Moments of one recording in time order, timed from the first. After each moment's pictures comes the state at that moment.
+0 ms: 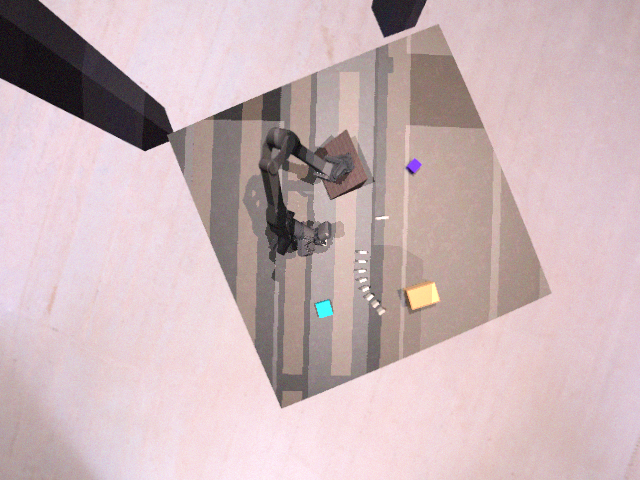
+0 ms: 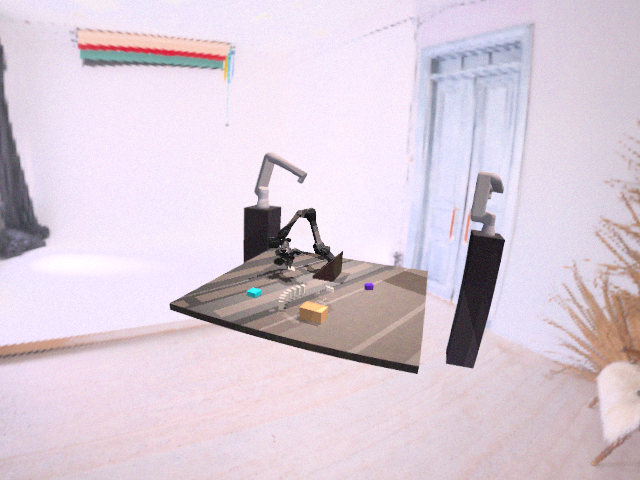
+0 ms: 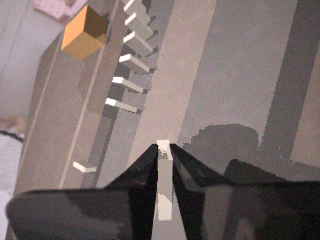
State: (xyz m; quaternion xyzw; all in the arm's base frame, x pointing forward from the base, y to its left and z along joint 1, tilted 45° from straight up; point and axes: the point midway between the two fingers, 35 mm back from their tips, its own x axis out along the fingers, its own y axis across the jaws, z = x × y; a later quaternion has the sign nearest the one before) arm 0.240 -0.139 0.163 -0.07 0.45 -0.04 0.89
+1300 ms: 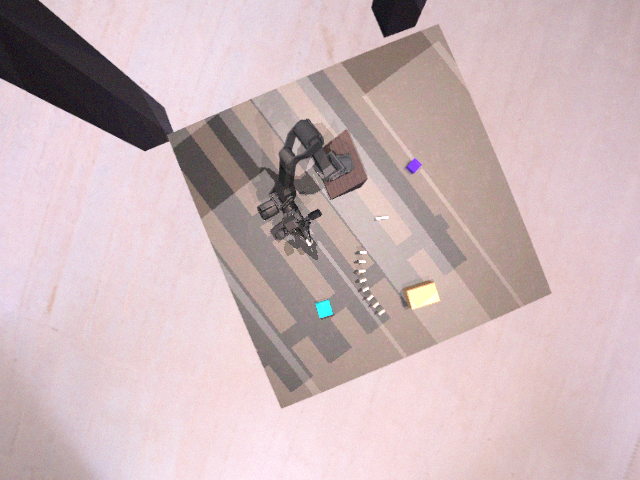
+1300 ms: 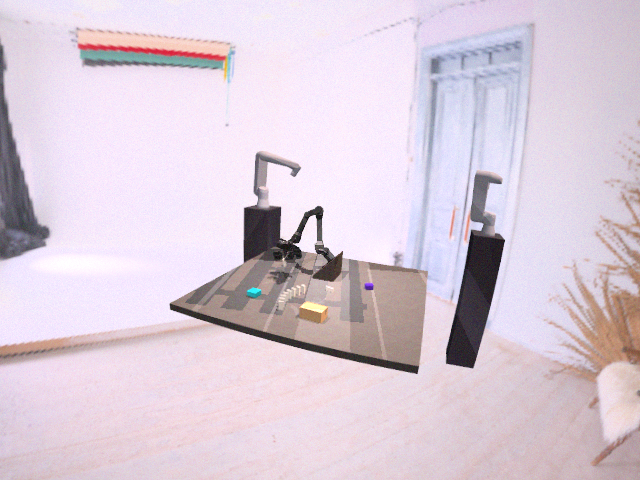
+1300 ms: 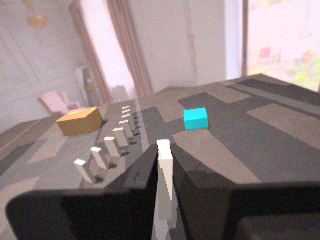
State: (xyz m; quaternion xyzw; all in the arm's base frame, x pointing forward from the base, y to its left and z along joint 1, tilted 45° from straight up) arm 0.202 -0.151 0.207 -0.29 0.08 0.03 0.95
